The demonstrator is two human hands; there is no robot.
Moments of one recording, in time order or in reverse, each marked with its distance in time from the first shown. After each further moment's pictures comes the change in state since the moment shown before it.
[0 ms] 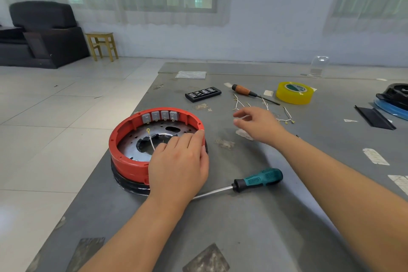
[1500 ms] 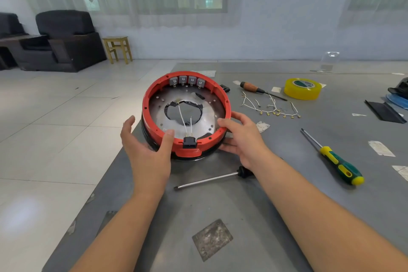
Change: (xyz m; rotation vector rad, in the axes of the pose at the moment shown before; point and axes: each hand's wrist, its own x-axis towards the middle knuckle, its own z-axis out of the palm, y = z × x) left_hand -0.028 -0.043 -0.027 -0.972 0.243 -0.773; right_hand -0.075 -0.081 0.047 1.163 -0.026 0.368
